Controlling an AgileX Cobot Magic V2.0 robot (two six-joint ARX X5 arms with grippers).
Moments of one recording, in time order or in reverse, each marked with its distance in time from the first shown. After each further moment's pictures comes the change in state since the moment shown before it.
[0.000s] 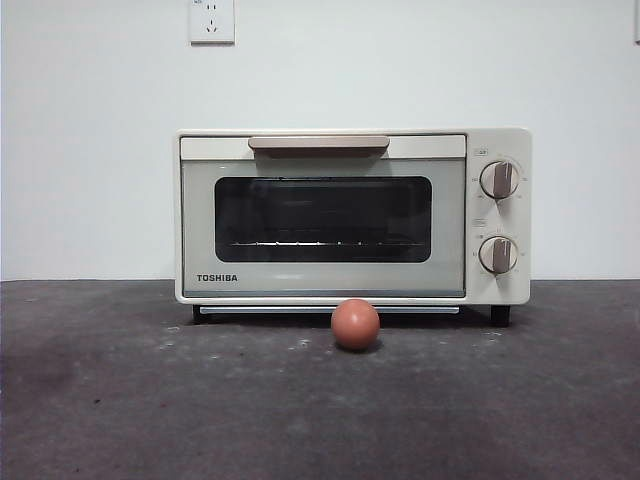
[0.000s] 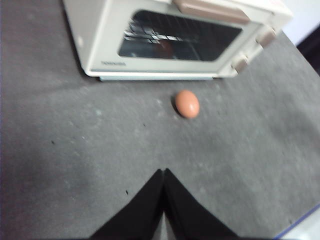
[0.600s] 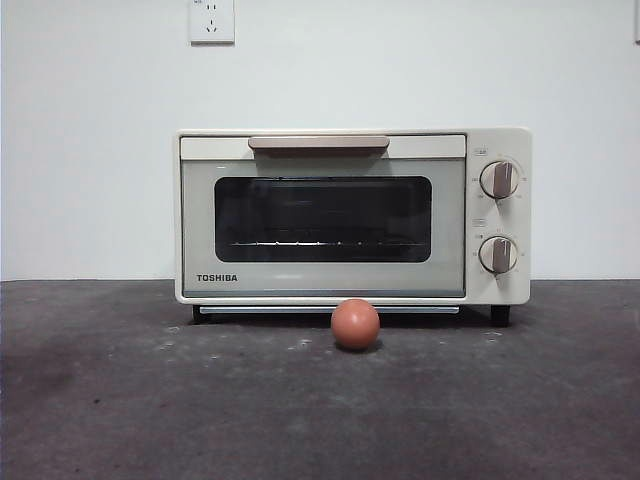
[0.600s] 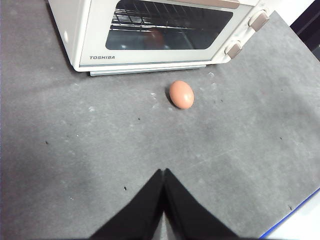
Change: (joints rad) left arm -0.021 0.027 0.019 -0.018 0.006 0.050; right arm 0.091 0.049 0.023 0.000 0.003 -0.032
